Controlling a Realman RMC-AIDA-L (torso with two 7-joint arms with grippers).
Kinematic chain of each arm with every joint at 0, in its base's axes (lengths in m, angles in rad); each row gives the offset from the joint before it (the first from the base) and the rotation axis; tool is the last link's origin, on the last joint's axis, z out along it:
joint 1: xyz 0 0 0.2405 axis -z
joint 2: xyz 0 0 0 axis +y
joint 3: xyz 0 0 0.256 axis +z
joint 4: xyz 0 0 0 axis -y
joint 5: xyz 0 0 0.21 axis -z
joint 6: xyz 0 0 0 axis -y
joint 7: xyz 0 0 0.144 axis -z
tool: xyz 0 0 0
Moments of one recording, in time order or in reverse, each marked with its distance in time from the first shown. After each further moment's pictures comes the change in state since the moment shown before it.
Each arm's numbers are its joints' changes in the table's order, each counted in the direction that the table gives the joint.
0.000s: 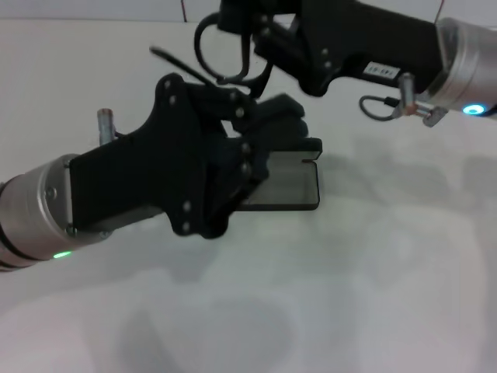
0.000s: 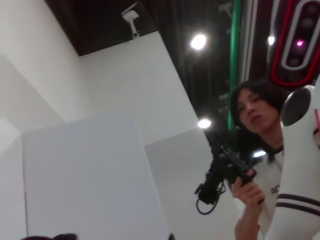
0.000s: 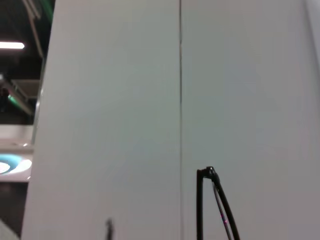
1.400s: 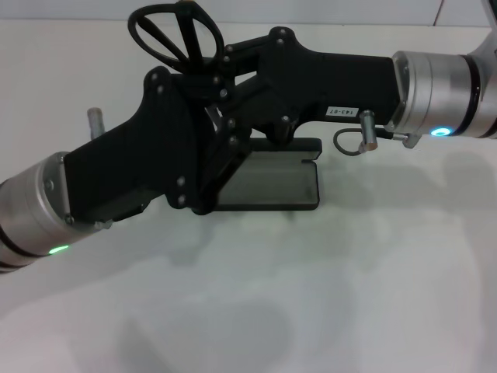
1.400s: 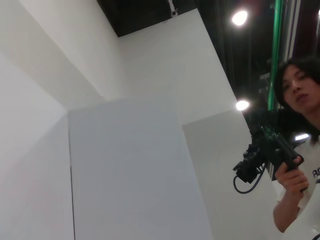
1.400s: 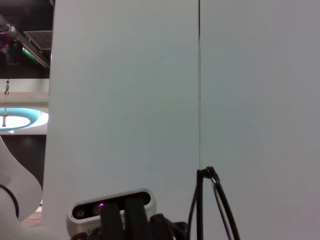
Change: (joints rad) left arm -0.009 0.004 -0.049 0.060 -0.001 0.050 0.005; right arm -0.014 0.001 -0.088 0.042 0.088 -0.102 -0.038
